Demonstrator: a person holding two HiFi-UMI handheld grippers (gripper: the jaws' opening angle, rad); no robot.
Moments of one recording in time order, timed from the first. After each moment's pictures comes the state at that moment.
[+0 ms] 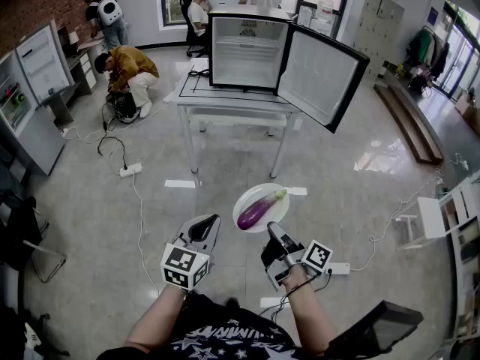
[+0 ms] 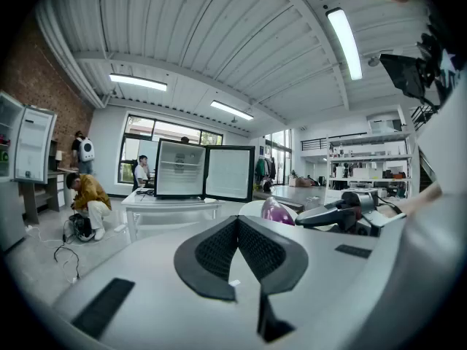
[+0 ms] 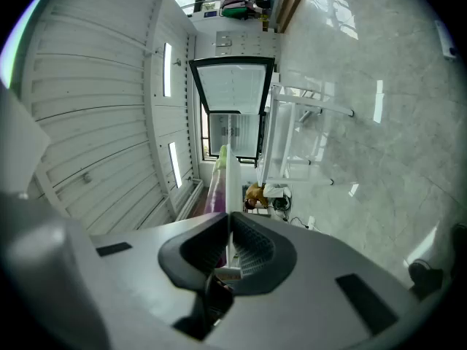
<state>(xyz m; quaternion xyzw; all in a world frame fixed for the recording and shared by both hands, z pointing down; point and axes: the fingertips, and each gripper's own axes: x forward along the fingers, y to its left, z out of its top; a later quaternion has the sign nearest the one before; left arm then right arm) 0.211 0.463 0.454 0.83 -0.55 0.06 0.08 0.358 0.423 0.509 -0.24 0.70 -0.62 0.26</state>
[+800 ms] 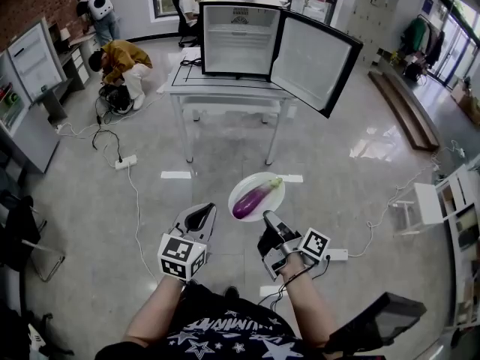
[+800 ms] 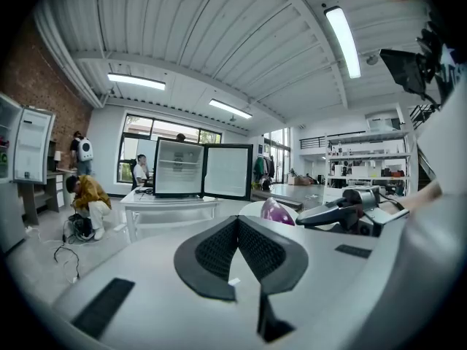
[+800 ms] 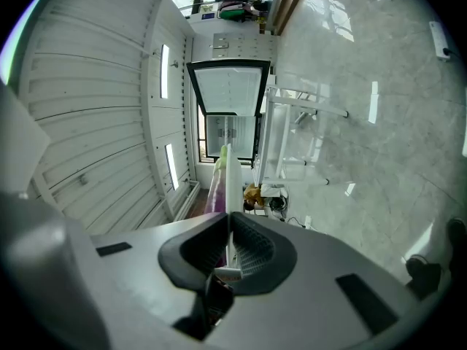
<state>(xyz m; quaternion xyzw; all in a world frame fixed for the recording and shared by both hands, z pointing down) 0.231 0.475 0.461 0.83 -0.55 0.06 0.08 0.376 0.440 0.516 -0.25 0.69 -0.63 0.25</state>
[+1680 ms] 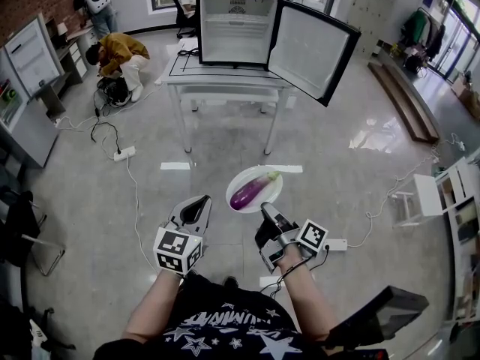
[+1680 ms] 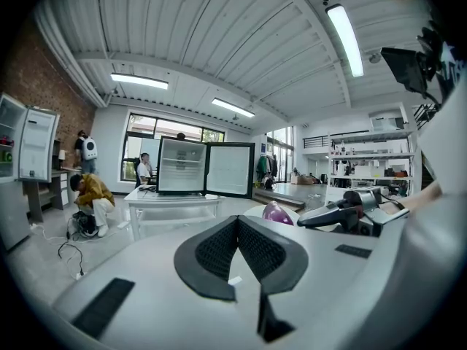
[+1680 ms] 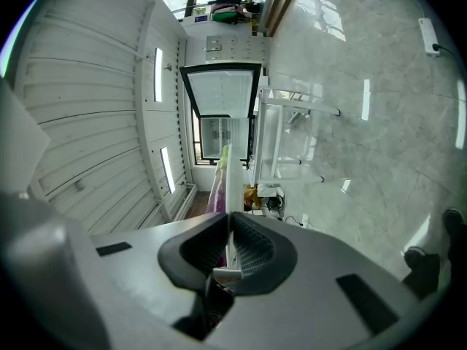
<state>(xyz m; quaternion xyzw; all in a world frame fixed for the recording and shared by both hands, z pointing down) 0.229 0.479 0.459 0.82 -0.56 0.07 0.09 0.380 0.442 0.521 -0.26 0.67 -0.65 0.25</state>
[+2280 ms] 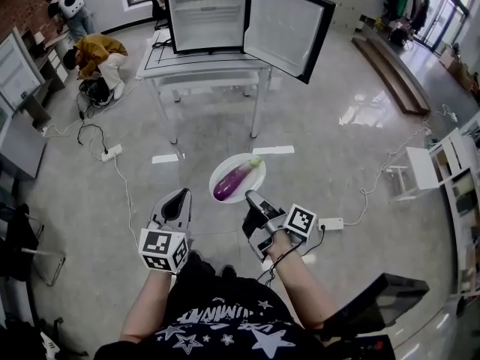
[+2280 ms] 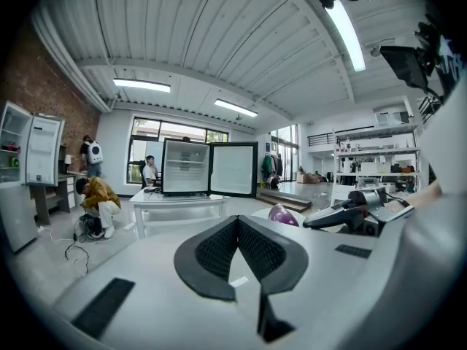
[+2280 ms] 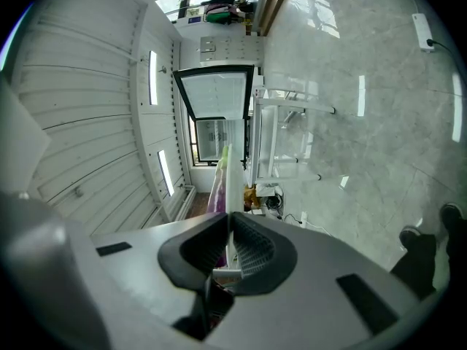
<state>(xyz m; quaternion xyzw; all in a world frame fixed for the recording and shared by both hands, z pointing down) 0.224 0.476 0.471 0.81 -0.58 0.07 0.08 0.382 0.438 0.539 -0.26 0.66 -0.66 0.26</state>
